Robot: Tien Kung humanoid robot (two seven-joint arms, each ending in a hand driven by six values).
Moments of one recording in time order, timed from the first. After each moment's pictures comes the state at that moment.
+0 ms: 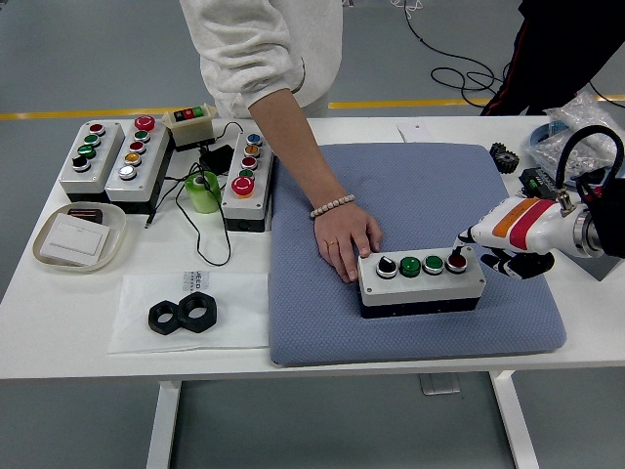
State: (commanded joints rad) left arm 0.05 0.15 -0.95 -0.18 1.09 -0.06 0.06; right arm 0.80 -0.75 0.67 1.56 -2.09 0.55 0.14
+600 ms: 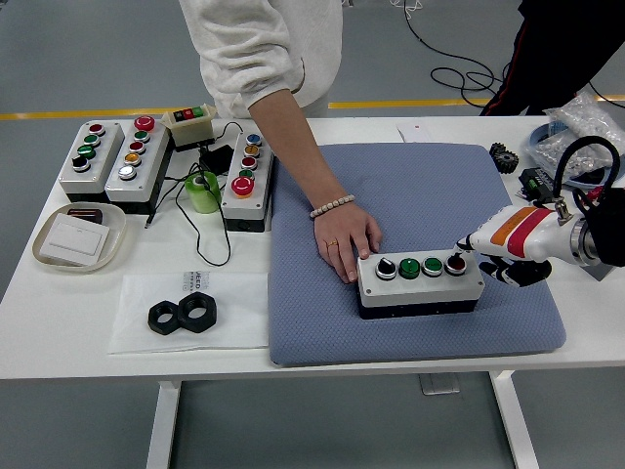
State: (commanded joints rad) left arm 0.05 0.15 -0.93 -0.18 1.07 -0.06 0.06; right arm 0.78 -0.74 0.67 1.55 -2.09 0.54 0.13
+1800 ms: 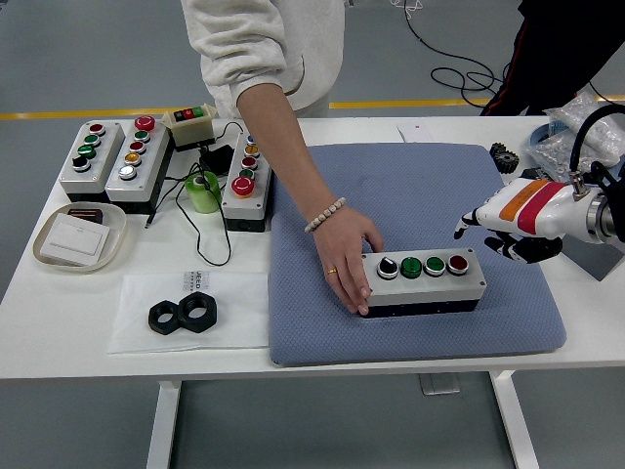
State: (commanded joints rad) left arm 0.06 0.15 -0.93 -0.18 1.07 -0.06 0.06; right arm 0.81 -0.78 0.73 1.62 -2.08 0.55 0.14
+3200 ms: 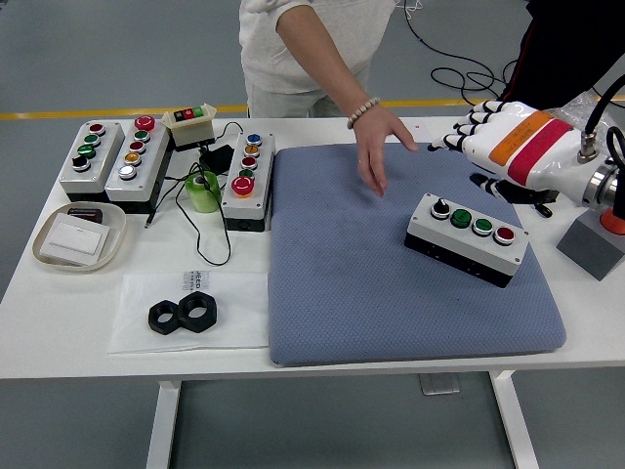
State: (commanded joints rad) left arm 0.08 0.14 -0.94 -0.18 1.07 -0.06 0.07; right arm 0.80 -0.77 0.80 1.72 -2.23 0.23 -0.01
